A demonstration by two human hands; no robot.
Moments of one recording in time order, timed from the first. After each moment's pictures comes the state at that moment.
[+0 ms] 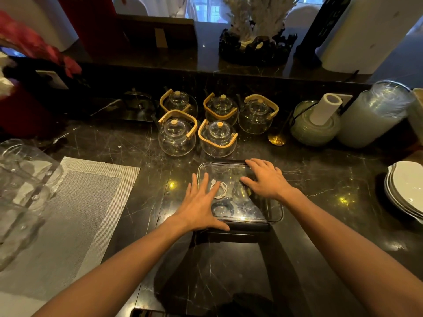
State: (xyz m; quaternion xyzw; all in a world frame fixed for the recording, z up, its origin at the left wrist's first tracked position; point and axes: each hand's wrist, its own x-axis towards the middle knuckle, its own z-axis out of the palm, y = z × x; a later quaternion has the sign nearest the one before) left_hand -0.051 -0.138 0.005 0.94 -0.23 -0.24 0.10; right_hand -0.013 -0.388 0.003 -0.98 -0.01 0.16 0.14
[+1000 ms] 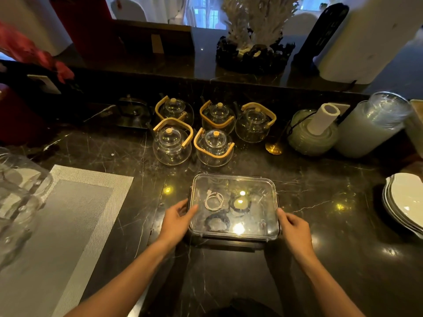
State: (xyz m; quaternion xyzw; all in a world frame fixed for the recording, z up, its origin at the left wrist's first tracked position) left_hand -0.053 -0.108 -0.039 0.76 0.12 -0.18 0.61; right_hand -0.125 -0.415 -0.024 -0.78 0.32 0.00 0.53
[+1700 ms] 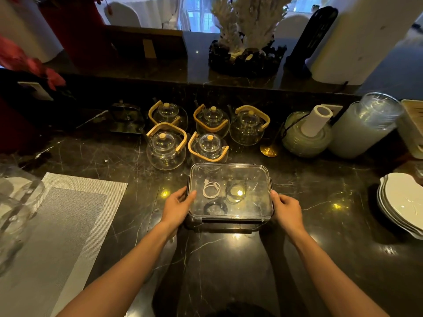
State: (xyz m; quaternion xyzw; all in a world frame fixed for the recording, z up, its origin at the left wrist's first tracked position) left_hand -0.007 -0.131 -0.026 0.72 0.13 -0.18 0.65; right_hand -0.065 -0.431 -0.030 -0.80 0.31 -0.01 0.51
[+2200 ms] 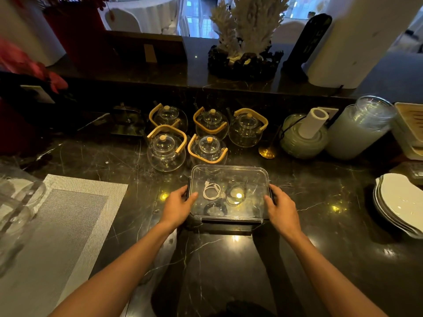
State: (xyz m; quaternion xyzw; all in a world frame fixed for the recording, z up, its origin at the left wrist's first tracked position) left_hand -0.003 -0.131 -0.017 0.83 0.04 -0.15 0.54; right_hand -0.071 -0.423 -0.015 -0.90 0.18 -0.02 0.40
